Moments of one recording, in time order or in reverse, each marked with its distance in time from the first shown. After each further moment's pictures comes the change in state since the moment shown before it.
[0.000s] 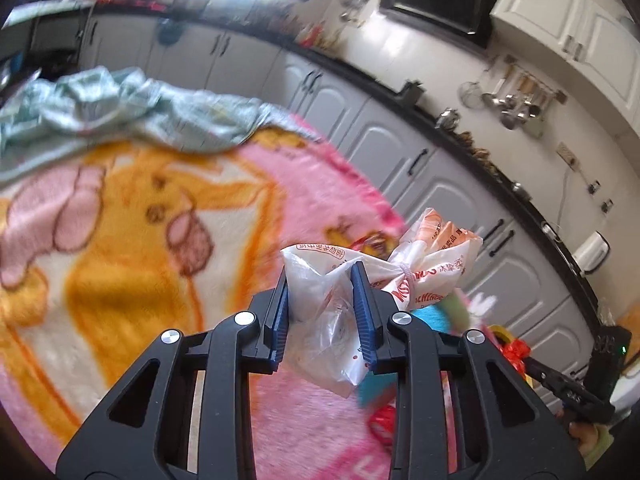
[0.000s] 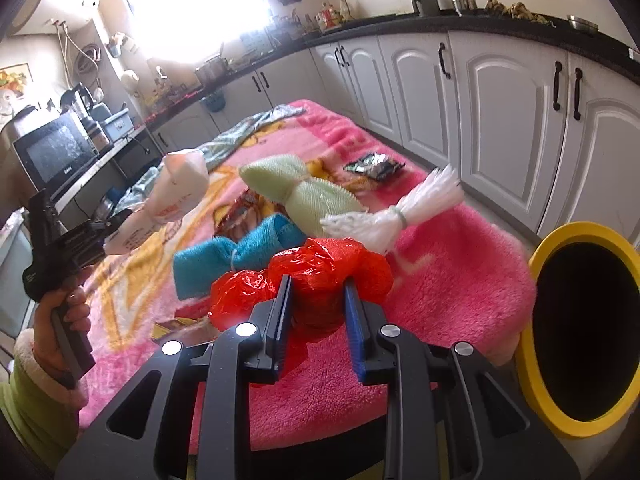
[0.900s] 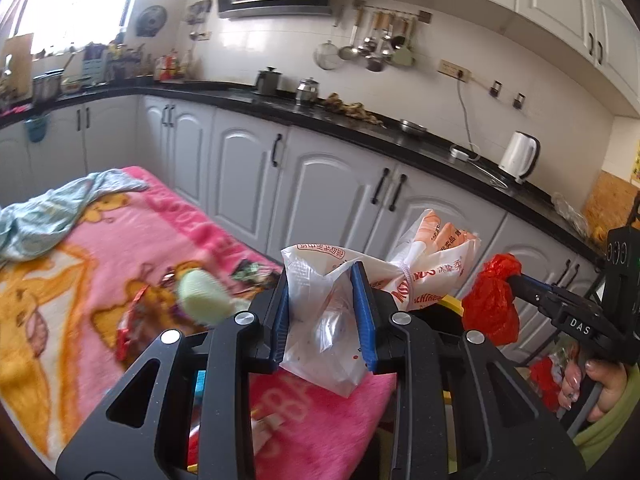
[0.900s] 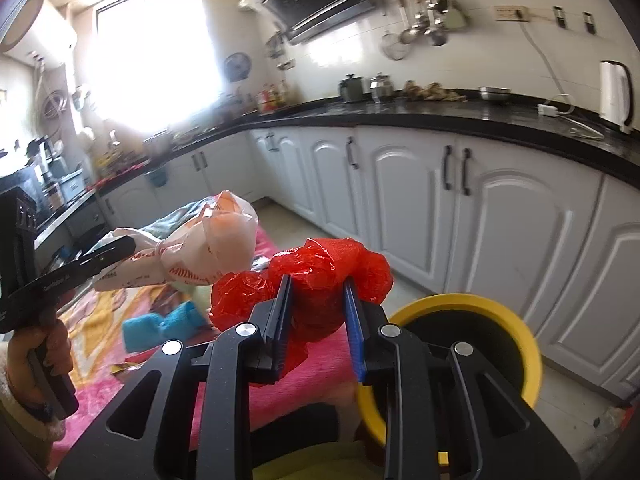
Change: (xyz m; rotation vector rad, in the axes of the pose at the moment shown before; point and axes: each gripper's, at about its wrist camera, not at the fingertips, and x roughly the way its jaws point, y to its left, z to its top) left arm 0.037 -0.230 -0.029 0.408 0.018 -0.227; right arm -0.135 -0.083 0.015 0.021 -0.290 -0.257
